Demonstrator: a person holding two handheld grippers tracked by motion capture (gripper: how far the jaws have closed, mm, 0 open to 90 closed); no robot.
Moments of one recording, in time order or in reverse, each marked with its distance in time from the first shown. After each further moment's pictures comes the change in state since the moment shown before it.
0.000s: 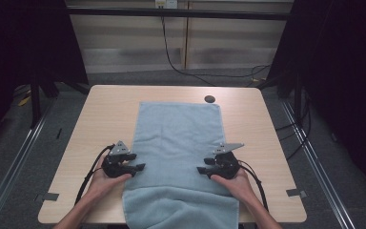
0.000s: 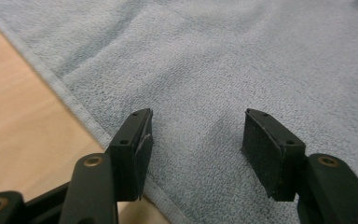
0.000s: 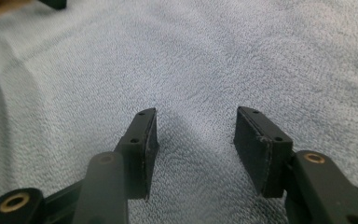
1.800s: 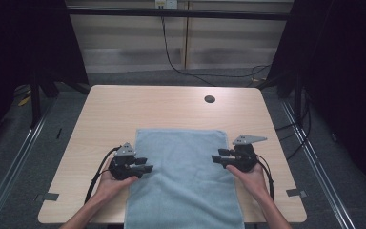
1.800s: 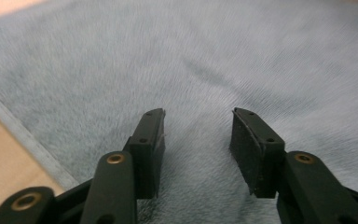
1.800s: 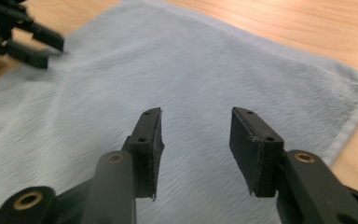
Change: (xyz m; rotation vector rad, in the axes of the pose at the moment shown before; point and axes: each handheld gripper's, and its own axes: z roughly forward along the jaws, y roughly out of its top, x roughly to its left) left arm -0.018 0.009 0.015 -0.029 -0.057 -0.022; right arm -0.037 0.012 -0.043 -0.096 -0.056 0.123
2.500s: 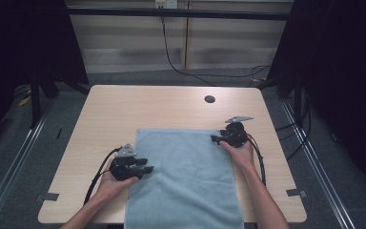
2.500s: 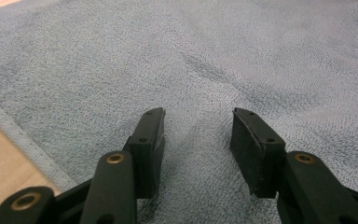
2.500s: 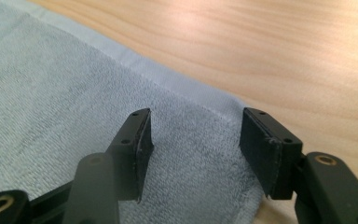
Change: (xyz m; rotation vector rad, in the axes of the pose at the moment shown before) left arm 0.003 -0.003 0.000 -0.026 -0.019 -0.009; right arm -0.067 0.024 0.065 0.028 -0.191 0.028
